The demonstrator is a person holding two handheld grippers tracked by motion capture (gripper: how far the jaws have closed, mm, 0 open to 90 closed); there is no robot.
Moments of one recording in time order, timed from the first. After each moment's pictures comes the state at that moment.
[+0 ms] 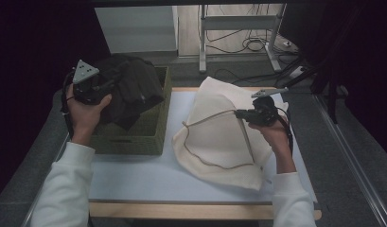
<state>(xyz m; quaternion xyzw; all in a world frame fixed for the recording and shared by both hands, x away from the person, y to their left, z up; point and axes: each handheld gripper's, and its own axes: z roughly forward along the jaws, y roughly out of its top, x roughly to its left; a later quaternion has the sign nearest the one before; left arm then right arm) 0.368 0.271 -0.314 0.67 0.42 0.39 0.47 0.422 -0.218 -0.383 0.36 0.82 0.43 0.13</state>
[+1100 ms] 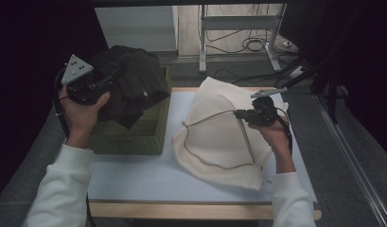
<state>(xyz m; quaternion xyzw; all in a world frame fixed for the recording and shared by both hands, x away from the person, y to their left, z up) 0.340 0.257 -0.285 0.66 0.38 0.39 0.51 0.423 -0.217 -0.384 0.36 0.82 0.43 0.13</state>
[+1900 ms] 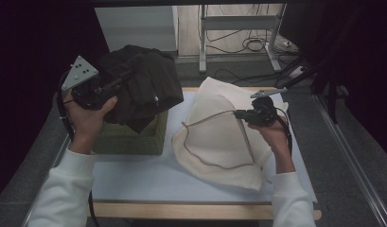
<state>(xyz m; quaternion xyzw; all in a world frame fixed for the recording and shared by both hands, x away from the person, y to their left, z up) 0.318 0.231 -0.272 0.67 0.33 0.37 0.55 0.423 -0.216 -0.385 0.36 0.82 0.43 0.13</state>
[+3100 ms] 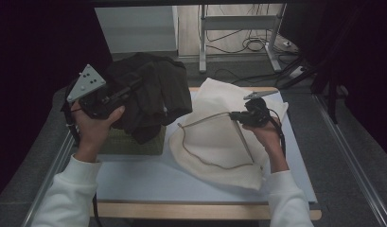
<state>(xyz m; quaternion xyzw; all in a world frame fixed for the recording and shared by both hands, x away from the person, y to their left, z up) 0.300 0.212 -0.275 0.68 0.30 0.35 0.57 0.432 -0.203 -0.401 0.36 0.83 0.41 0.13</state>
